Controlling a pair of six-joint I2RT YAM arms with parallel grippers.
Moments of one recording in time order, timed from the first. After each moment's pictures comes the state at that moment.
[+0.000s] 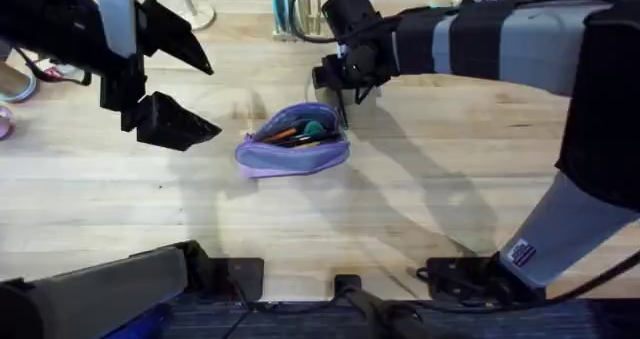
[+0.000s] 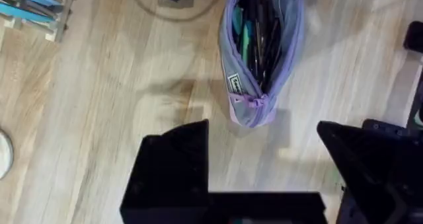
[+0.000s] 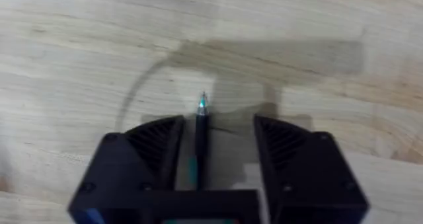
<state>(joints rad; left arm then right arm) 0.26 1.40 1.42 -1.57 0.61 1.54 0.58 1.99 1.32 -0.39 0.21 0.39</state>
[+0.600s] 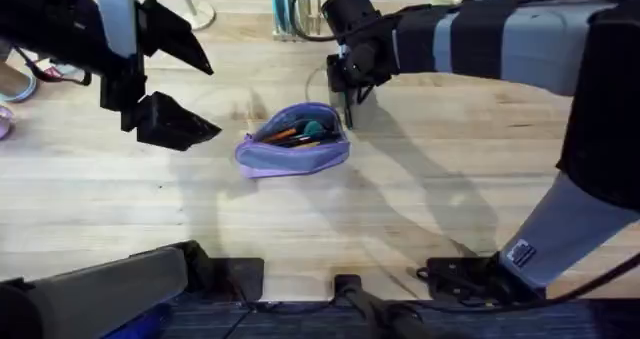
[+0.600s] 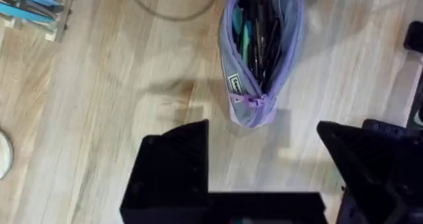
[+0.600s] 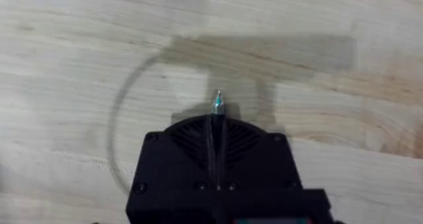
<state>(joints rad) 0.26 1.40 1.42 -1.57 0.61 1.54 0.58 1.99 1.33 -0.42 0.24 0.37</state>
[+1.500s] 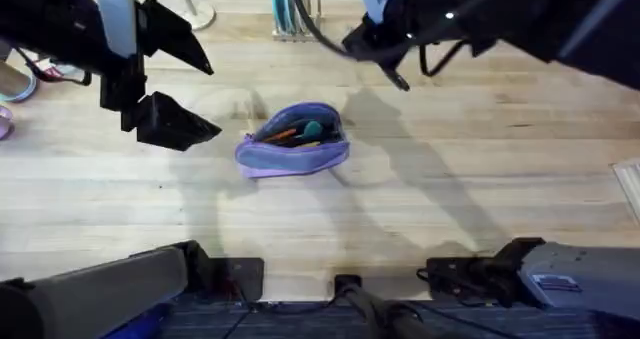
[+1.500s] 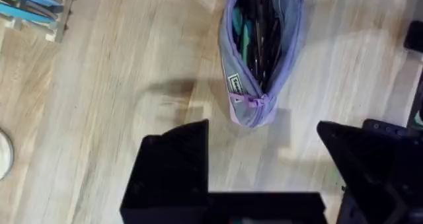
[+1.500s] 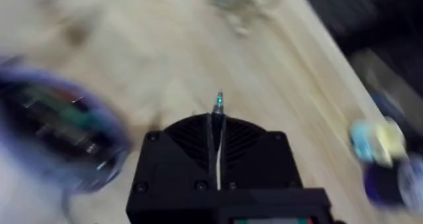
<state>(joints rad) 0.26 1.40 1.42 -1.57 0.61 1.54 0.59 1.47 1.30 -0.60 0.05 -0.45</state>
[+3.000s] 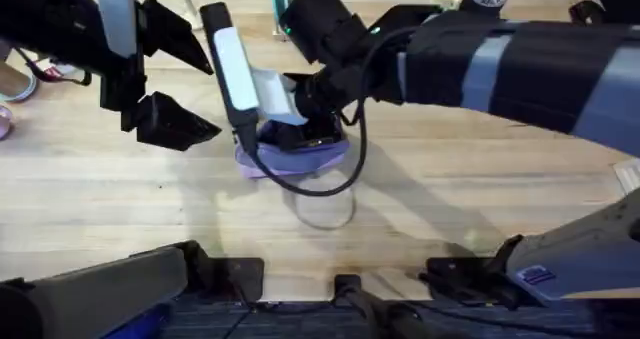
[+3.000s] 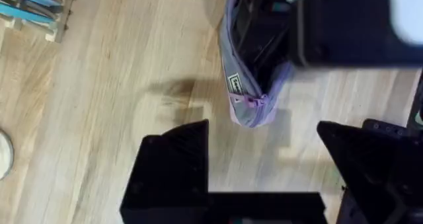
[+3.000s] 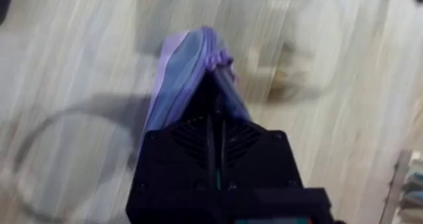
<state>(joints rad) 0.26 1.40 1.42 -1.57 0.61 1.54 0.81 1.77 1.30 -0.57 -0.40 -1.03</state>
